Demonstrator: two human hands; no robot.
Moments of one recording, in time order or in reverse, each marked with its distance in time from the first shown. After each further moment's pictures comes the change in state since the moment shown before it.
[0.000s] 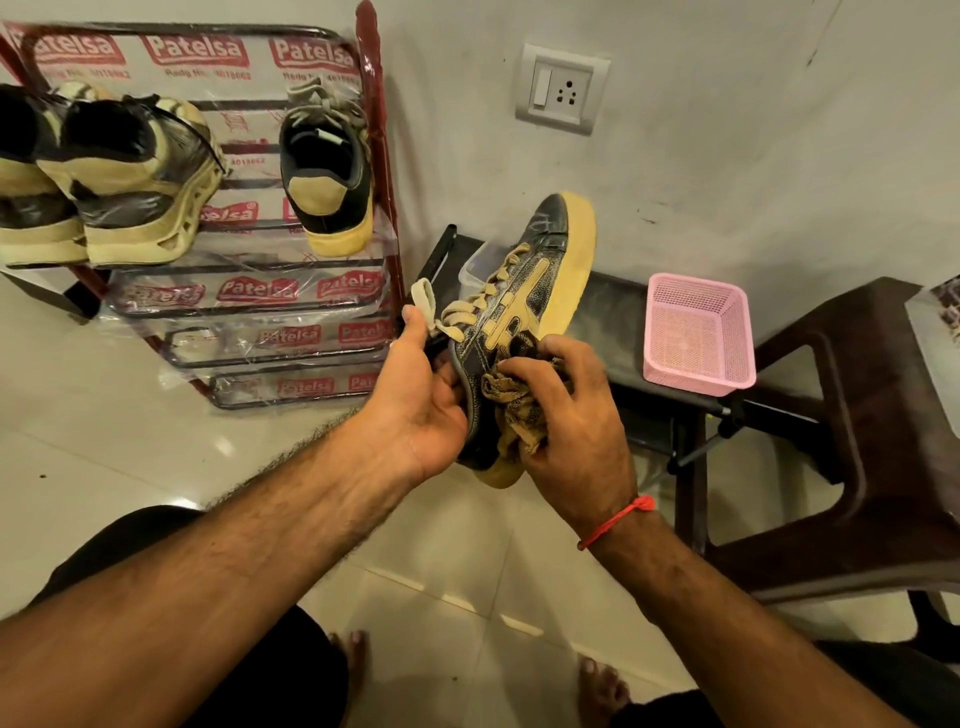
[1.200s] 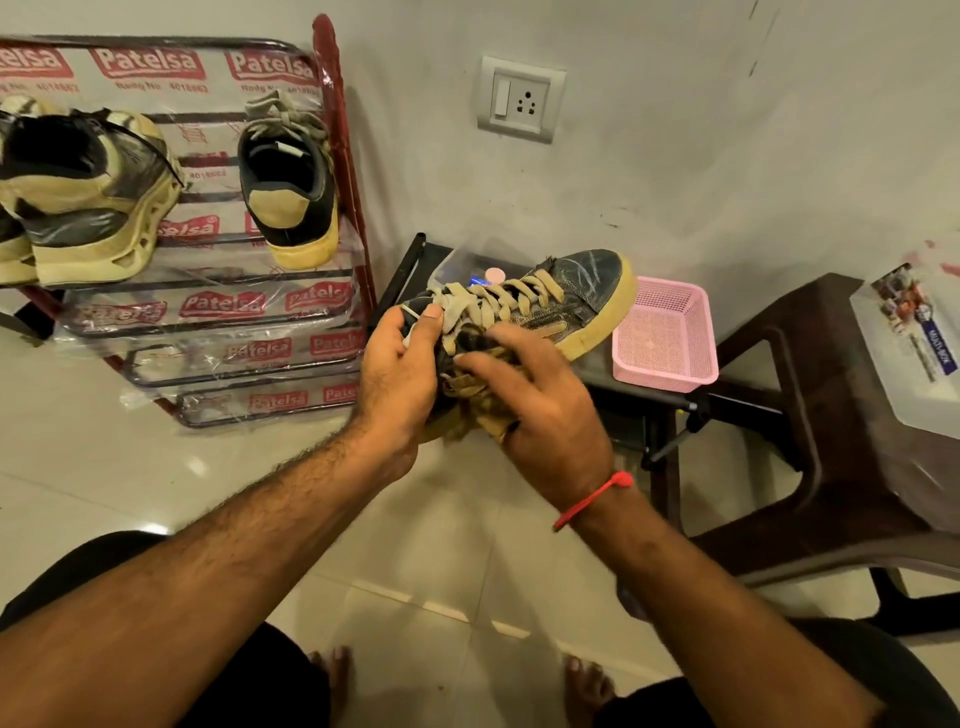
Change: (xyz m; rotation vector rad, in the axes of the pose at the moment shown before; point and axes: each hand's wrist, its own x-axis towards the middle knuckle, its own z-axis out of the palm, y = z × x) left_hand 0.027 -0.013 0.004 0.439 0.051 0.565; right_hand 0.018 0.015 -0.005 0.010 0.076 -0.196
